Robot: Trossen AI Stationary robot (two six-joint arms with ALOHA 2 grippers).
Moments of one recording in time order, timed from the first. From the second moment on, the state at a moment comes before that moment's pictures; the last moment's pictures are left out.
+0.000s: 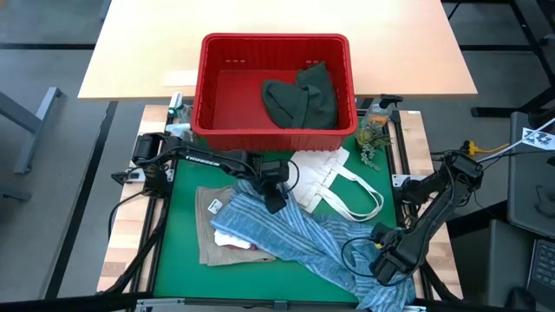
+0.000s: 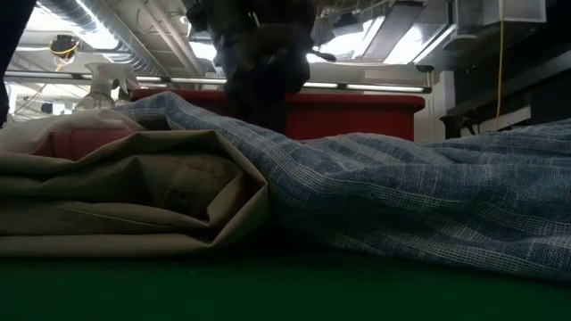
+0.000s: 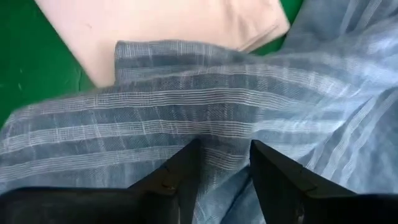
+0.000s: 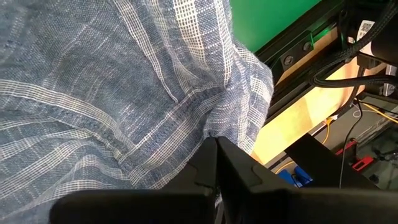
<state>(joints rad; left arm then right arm) 0.01 1.85 1.36 -0.65 0.10 -0.56 0.89 1.60 1.10 -1.40 -0.30 1.51</state>
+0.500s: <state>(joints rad) -0.08 1.74 1.36 -0.70 0.04 -0.49 0.89 1.60 1.10 -1.40 -0.30 1.51</state>
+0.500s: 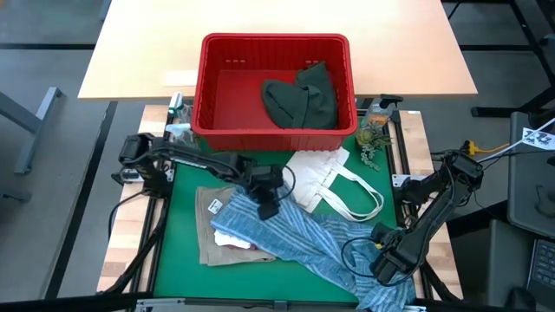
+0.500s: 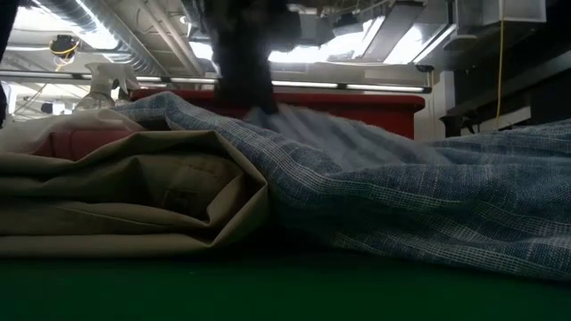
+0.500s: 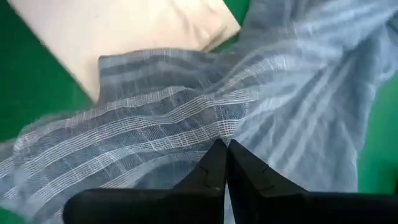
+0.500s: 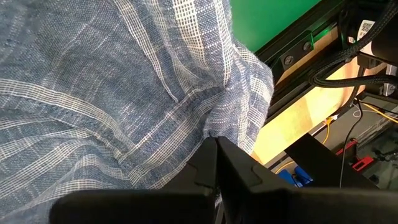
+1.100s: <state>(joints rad) -0.47 1.66 1.36 -0.93 -0.17 -0.65 0.89 1.60 1.10 -1.40 -0.31 1.51</state>
